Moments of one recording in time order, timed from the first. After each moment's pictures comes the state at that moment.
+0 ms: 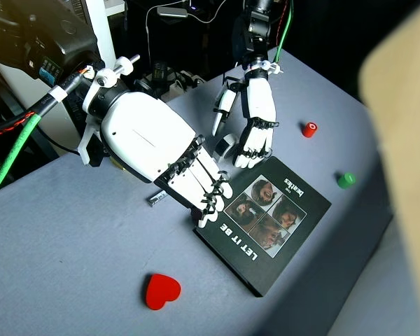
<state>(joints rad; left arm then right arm) 1.14 -0.95 0.87 -0.30 -0.83 0.58 -0.26 -1.07 0.52 1.55 0.97 -2.57</state>
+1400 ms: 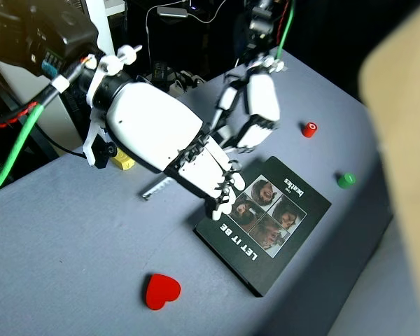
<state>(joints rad) 1.01 -0.83 0.84 -0.26 -0.78 0.54 -0.24 -1.08 0.52 1.46 0.98 -2.62</state>
